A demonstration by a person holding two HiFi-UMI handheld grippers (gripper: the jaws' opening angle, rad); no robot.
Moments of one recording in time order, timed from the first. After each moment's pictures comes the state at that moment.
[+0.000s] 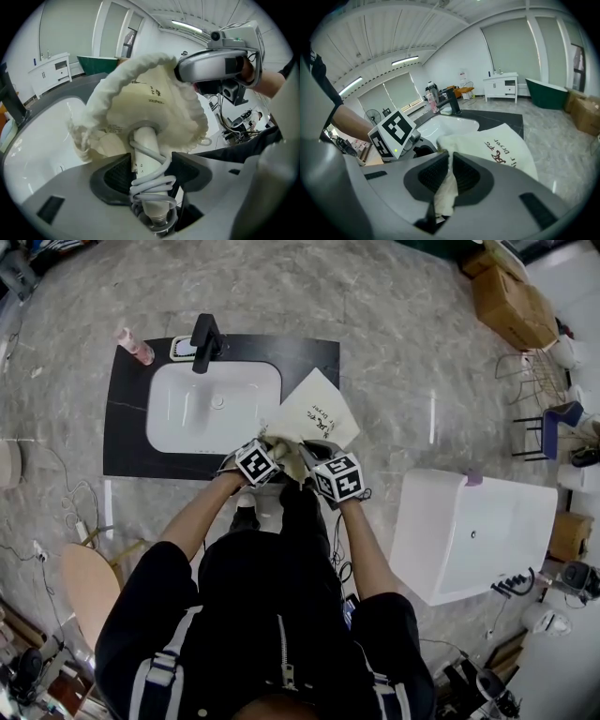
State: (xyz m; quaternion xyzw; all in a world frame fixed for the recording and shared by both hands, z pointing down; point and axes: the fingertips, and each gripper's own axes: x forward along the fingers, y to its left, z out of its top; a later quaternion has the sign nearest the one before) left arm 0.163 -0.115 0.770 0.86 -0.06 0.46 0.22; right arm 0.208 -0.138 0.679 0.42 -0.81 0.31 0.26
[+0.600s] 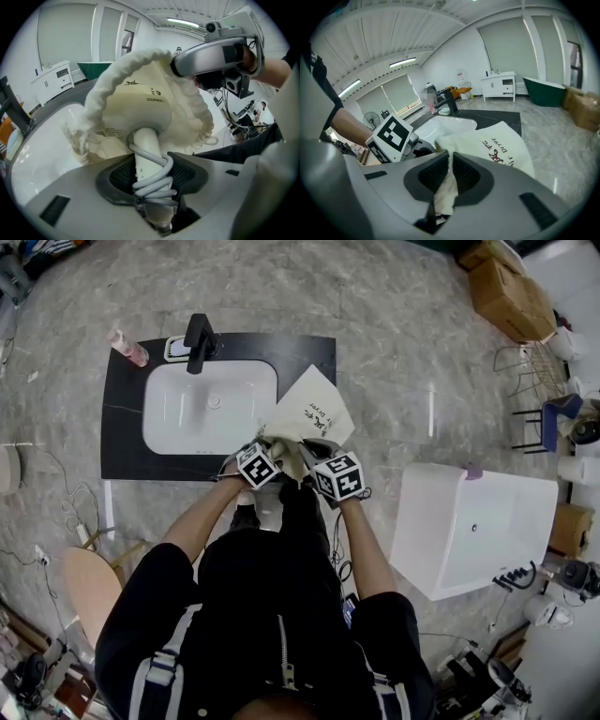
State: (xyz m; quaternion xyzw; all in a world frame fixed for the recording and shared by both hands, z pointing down) left arm 0.168 -0.118 0.781 0.86 -0.09 0.47 0.18; right arm 0.214 -0.136 0.682 0.43 -0.81 0.32 0.25
